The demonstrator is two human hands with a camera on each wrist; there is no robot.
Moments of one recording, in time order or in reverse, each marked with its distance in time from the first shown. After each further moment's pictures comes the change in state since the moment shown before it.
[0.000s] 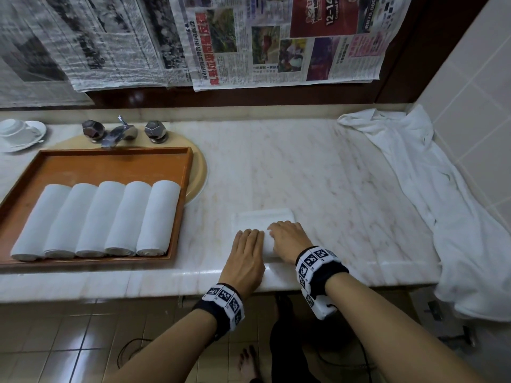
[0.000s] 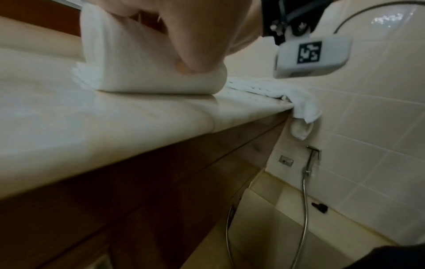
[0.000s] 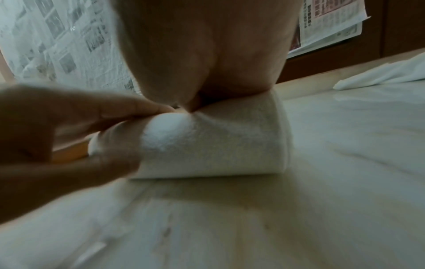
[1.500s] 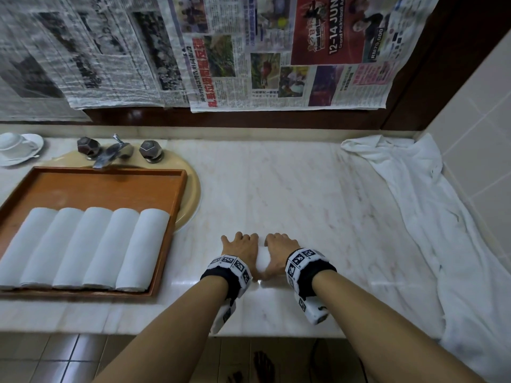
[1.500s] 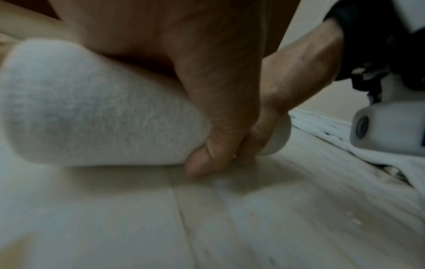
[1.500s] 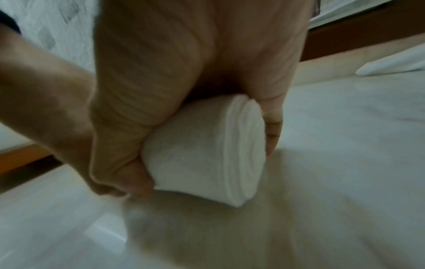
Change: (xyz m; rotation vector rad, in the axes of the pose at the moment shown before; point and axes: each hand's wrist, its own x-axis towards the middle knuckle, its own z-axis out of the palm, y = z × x) left_hand 0.129 -0.018 -0.033 0.066 -0.586 -0.259; right_hand 0.062 0.026 -0.037 0.005 -0.274 0.055
